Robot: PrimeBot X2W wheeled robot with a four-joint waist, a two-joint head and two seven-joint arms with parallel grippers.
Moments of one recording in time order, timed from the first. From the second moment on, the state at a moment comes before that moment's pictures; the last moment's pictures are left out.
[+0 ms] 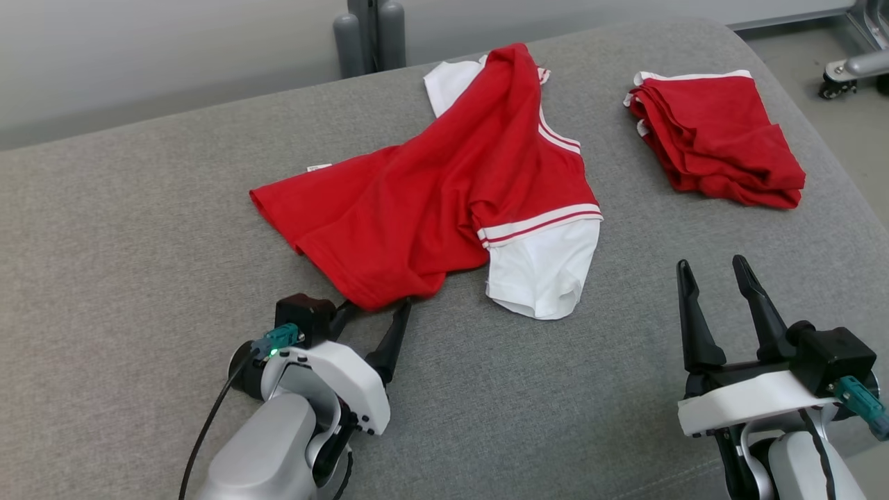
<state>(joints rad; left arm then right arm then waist) -0.53 0.05 -0.61 0.87 -0.59 -0.12 -0.26 -0.18 -0.05 0.07 0.20 0.22 0.13 -0.25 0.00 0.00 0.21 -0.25</state>
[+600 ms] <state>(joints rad) -0.46 0.05 -0.47 0.45 -0.47 -0.12 -0.26 -0.18 -0.05 0.03 0.20 0.22 0.13 -0.26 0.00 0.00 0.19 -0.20</state>
